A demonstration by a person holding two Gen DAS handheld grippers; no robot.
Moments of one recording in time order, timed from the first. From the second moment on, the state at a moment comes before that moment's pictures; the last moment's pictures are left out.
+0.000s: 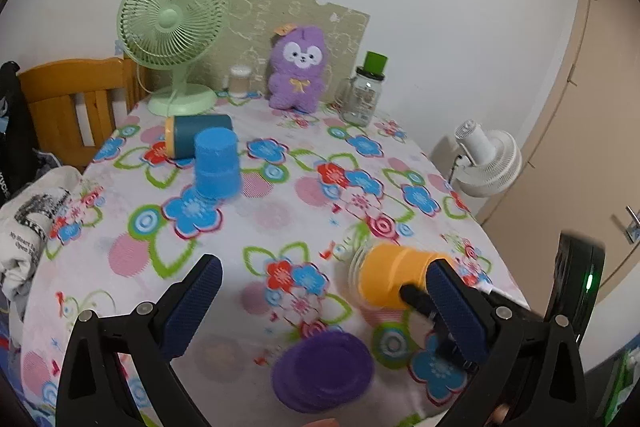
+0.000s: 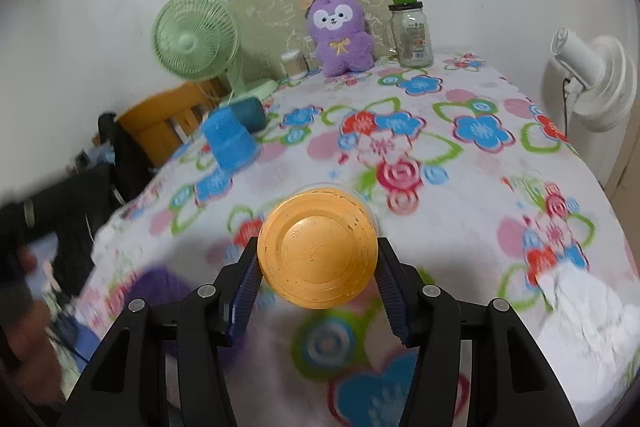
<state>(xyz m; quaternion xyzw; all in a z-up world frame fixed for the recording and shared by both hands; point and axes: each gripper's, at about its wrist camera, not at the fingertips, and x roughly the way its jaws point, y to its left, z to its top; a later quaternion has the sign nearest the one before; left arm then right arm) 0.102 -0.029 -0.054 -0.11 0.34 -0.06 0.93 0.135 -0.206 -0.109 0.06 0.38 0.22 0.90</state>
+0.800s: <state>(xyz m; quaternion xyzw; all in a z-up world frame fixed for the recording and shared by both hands) 0.075 -0.130 -0.070 -0.08 0.36 -0.11 0.92 0.089 -0.309 -0.119 0.13 0.39 0.16 0.90</state>
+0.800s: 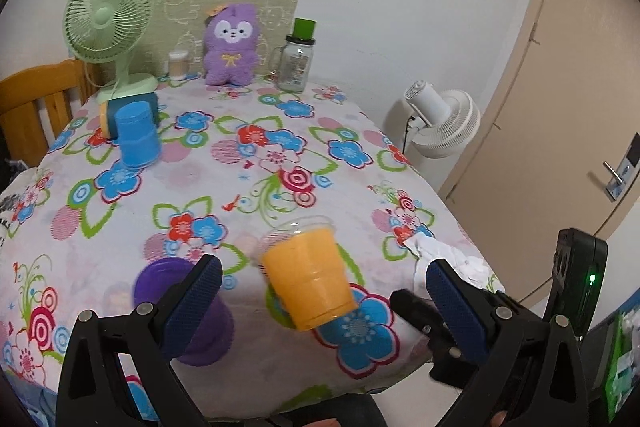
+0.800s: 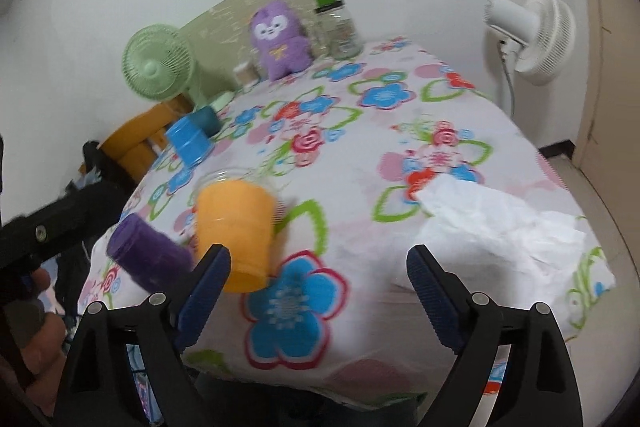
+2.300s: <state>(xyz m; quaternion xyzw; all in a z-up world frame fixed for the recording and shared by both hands) 0.094 -0.153 -0.127 -0.05 0.42 -0.11 0.90 0.100 -0.326 -0.128 0.08 0.40 0.09 0.91</state>
